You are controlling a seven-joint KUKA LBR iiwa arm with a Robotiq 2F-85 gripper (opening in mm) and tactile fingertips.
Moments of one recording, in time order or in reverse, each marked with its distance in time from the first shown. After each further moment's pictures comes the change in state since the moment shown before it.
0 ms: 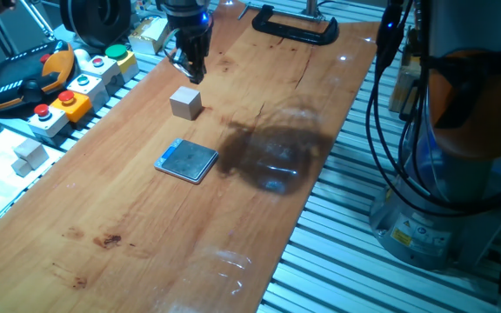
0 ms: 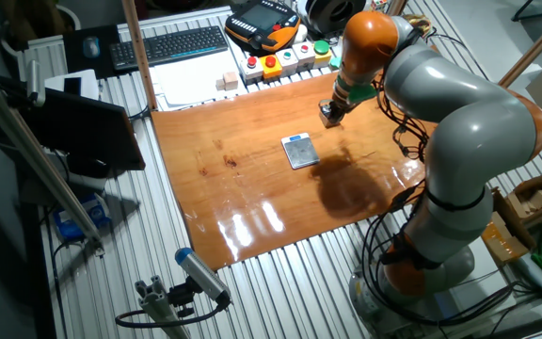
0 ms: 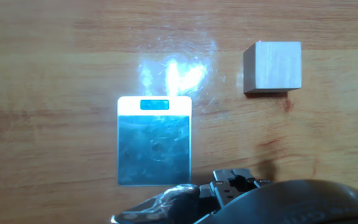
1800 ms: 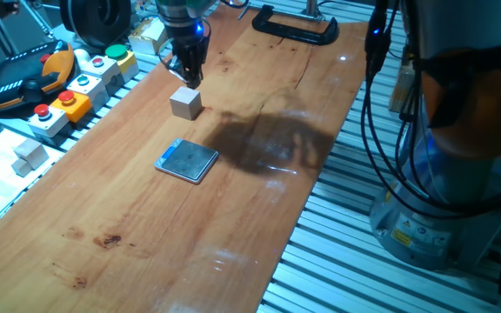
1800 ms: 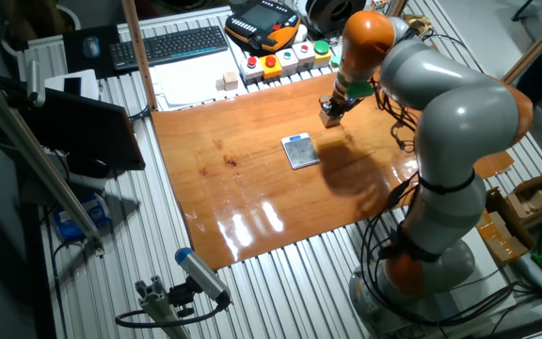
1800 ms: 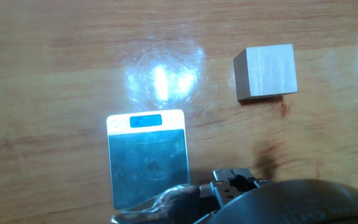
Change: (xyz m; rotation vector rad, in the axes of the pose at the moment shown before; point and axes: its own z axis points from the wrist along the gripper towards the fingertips) arm -0.029 -0.031 0.043 -0.040 0.048 0.066
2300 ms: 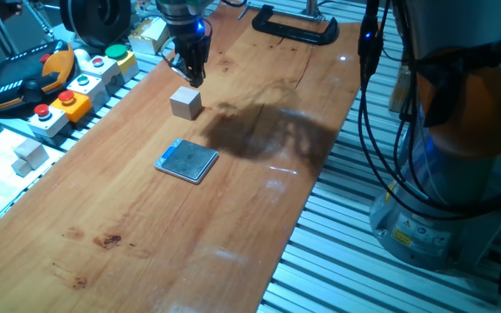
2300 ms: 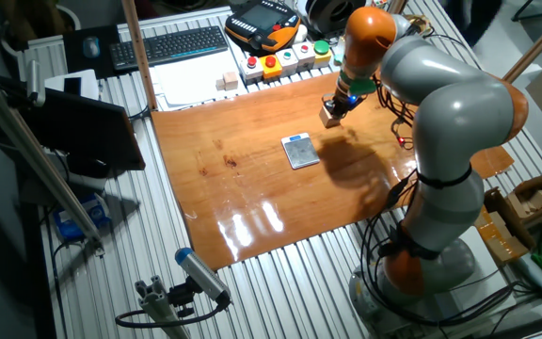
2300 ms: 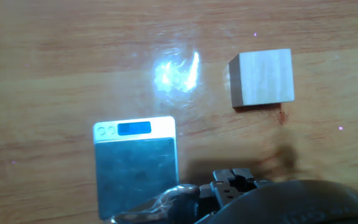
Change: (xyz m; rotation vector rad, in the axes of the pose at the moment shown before) arm -0.003 -0.009 0.009 0.003 0.009 0.004
